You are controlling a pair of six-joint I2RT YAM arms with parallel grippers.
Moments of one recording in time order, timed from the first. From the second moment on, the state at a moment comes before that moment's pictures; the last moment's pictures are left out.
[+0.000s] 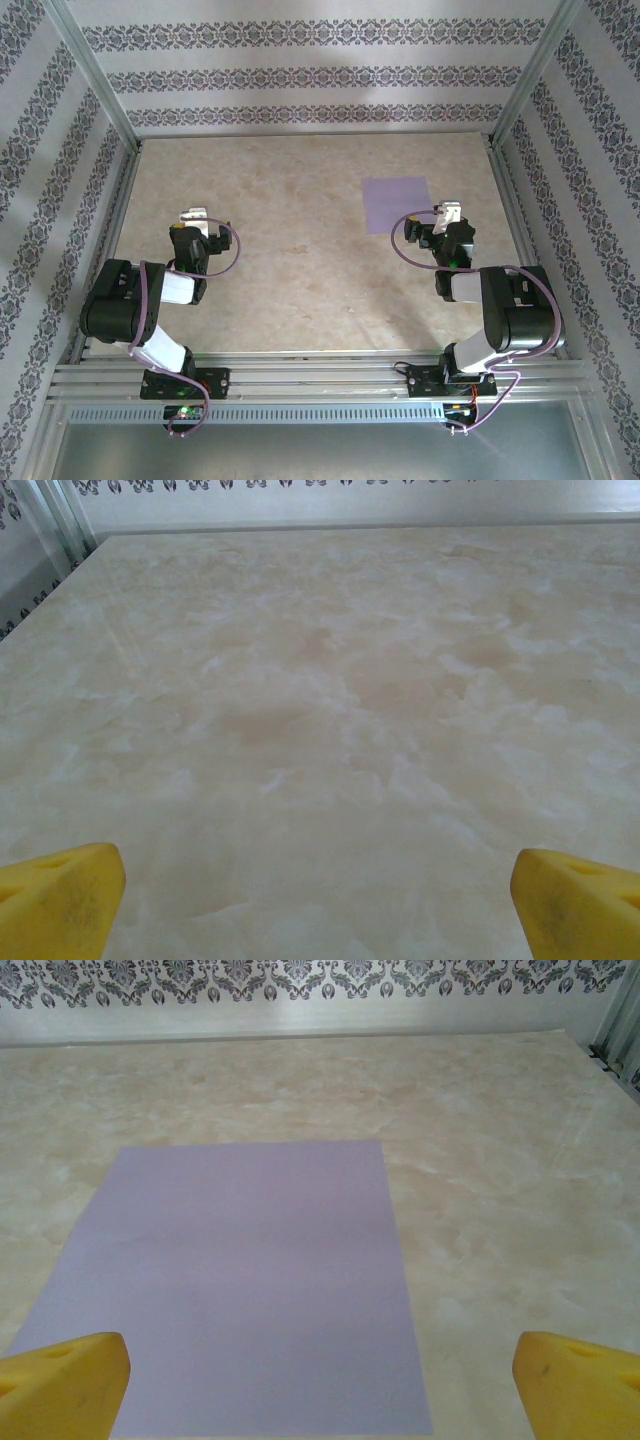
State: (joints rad) left arm -0.04 1.59 0.37 0.87 -0.20 -0.02; right arm -0.01 1.52 0.36 0.84 -0.04 0.04
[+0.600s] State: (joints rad) left arm -0.04 1.17 0.43 0.61 -0.29 -0.13; right arm 0.06 1.16 0.67 0.23 0.01 0.17
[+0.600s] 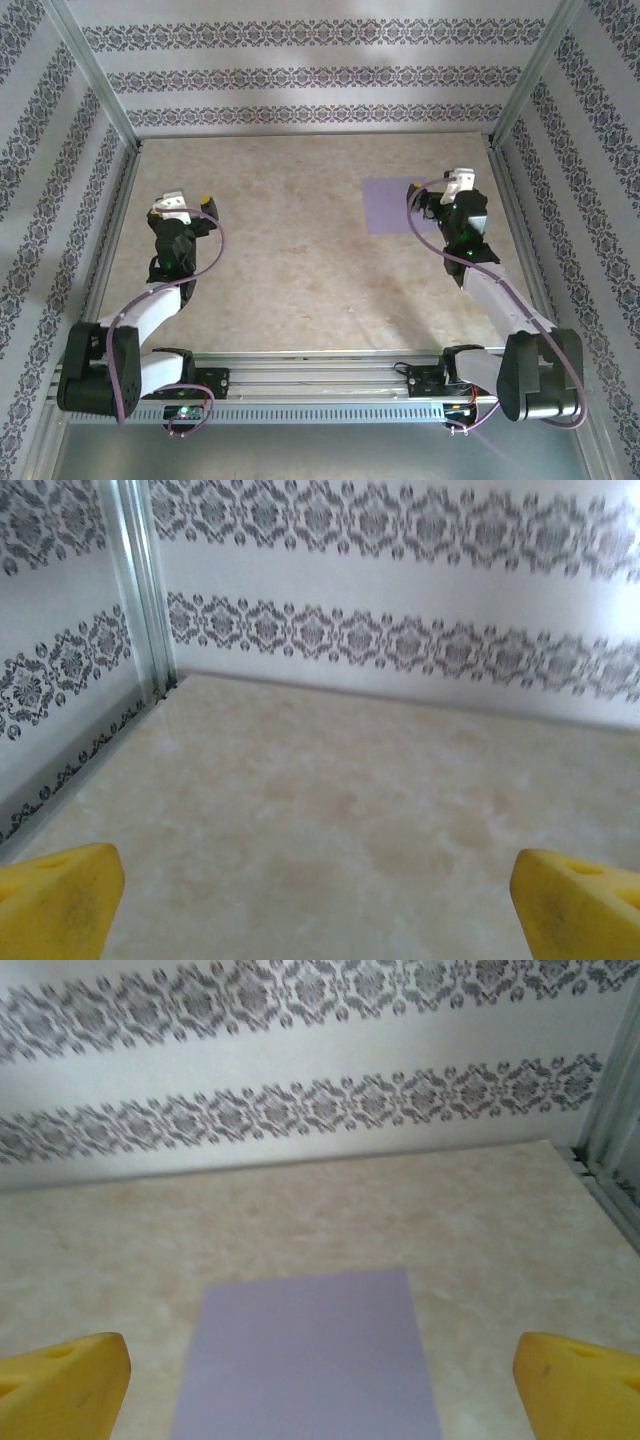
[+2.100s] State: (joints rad) left arm -0.04 1.46 0.73 0.03 0.24 -0.61; right arm 0.15 2.03 1.32 -0.30 -0.31 0.66
